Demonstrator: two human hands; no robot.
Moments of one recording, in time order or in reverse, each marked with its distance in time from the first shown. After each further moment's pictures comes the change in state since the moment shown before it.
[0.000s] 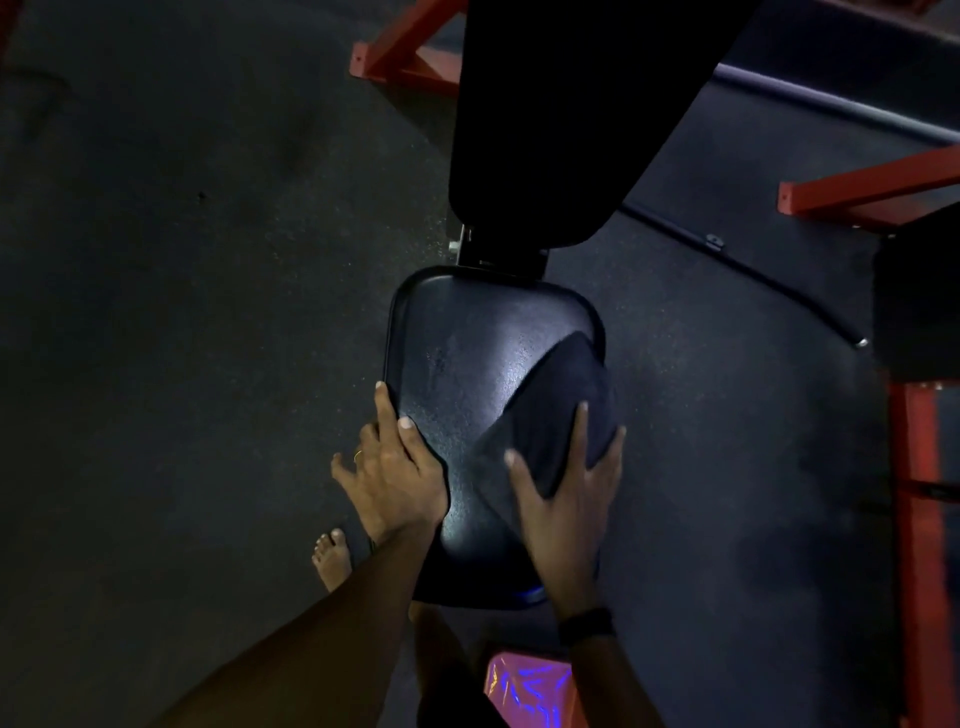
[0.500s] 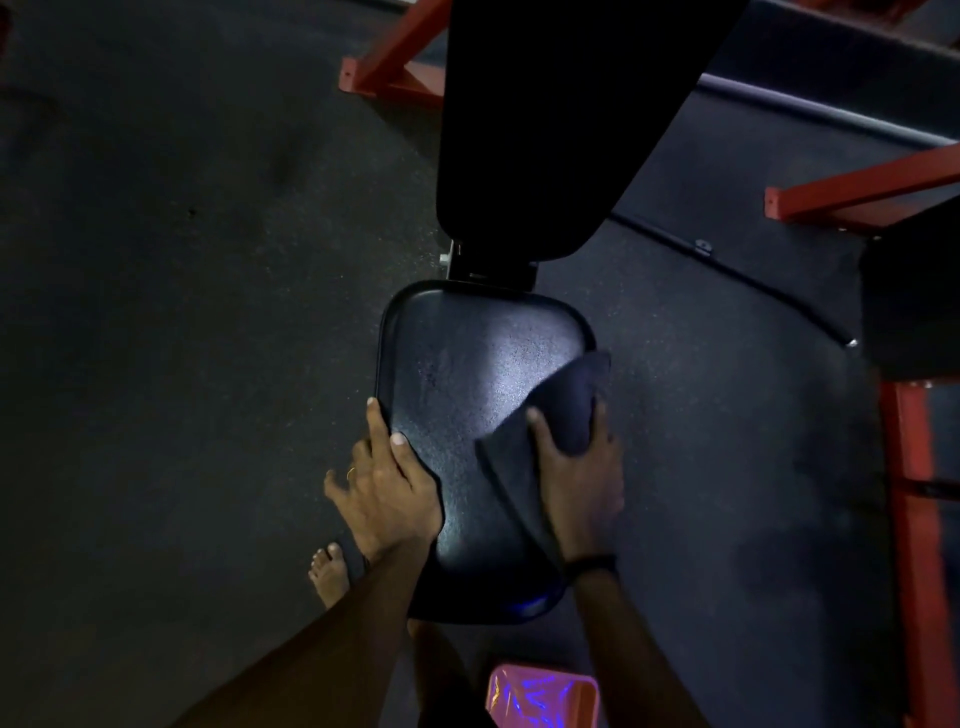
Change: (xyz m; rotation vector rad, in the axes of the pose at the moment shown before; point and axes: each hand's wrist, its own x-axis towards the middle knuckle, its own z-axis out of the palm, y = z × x) left_hand -0.001 0.001 0.000 -0.015 0.000 -0.001; right_hand 0.049 -0.012 -0.009 0.009 0.048 0.241
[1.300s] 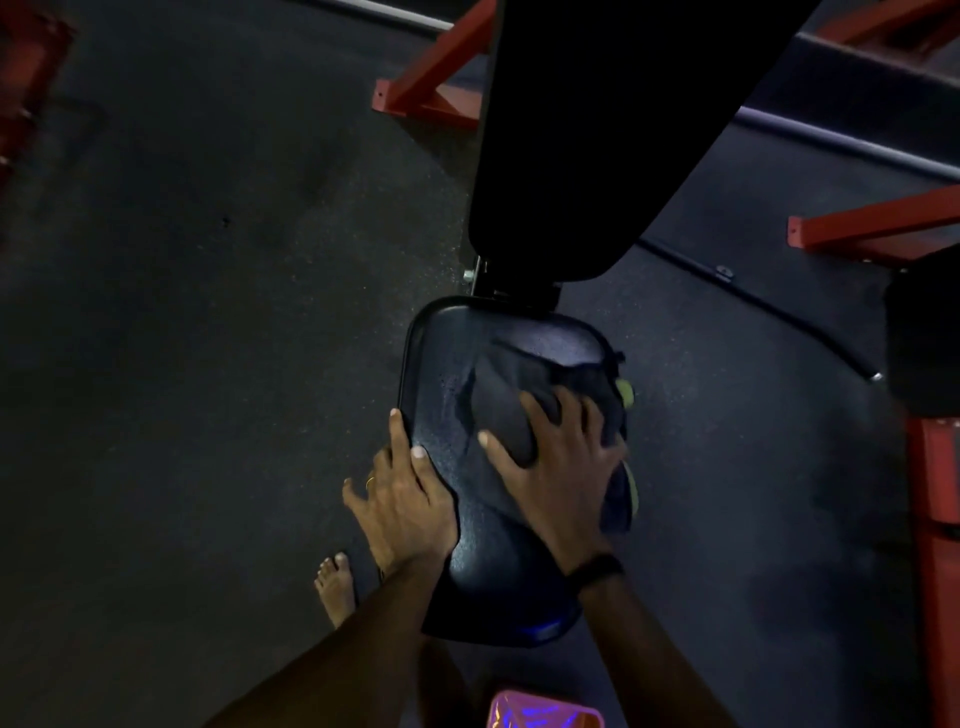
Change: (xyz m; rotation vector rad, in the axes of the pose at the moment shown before) left_hand 0.002 -0.001 -0.001 -0.025 -0.030 0.004; right_hand 0.003 -0.031 0.015 -0.385 0.061 -0.619
